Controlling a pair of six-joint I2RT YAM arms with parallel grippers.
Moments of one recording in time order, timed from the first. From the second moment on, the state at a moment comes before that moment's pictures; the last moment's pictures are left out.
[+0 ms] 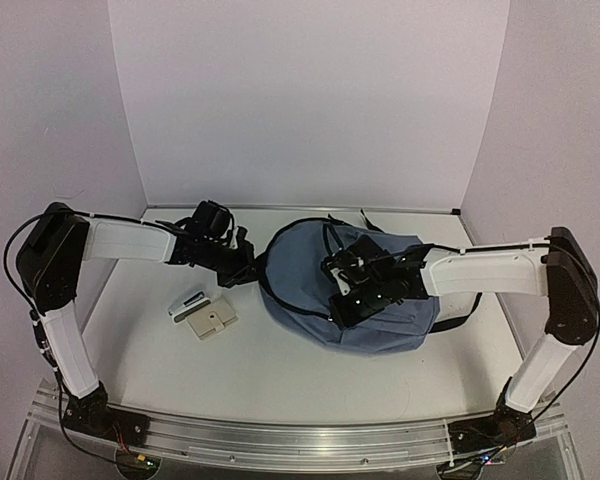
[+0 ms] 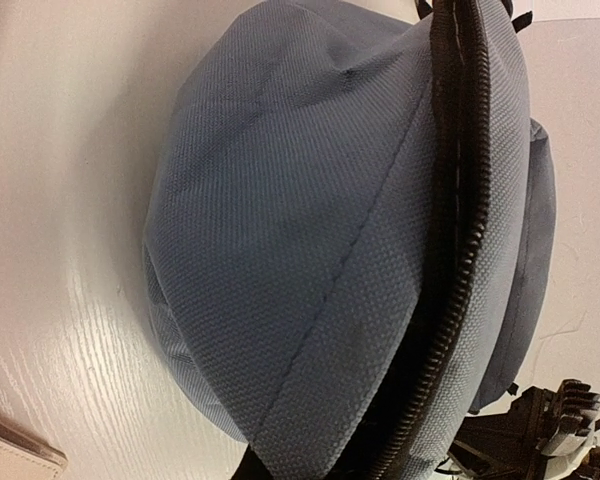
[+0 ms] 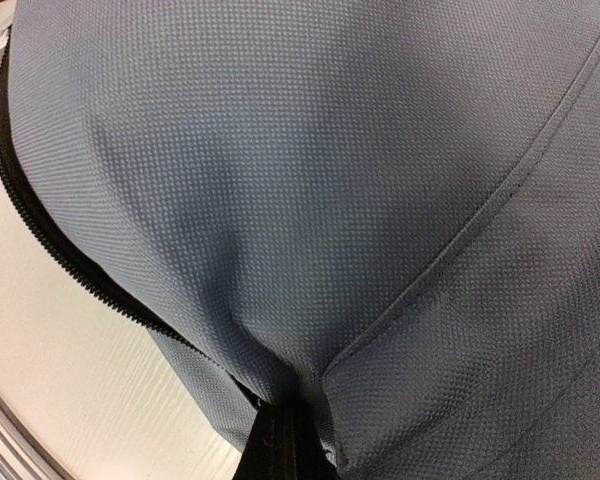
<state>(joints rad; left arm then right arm) -0.60 1.82 1.17 -0.14 0.43 -0.86 0.91 1.72 1.16 -0.47 0.04 0.34</state>
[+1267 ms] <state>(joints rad) -0.47 1.76 1.23 -0.24 0.22 -0.74 0.93 1.55 1.16 -0.46 0.11 0.59</state>
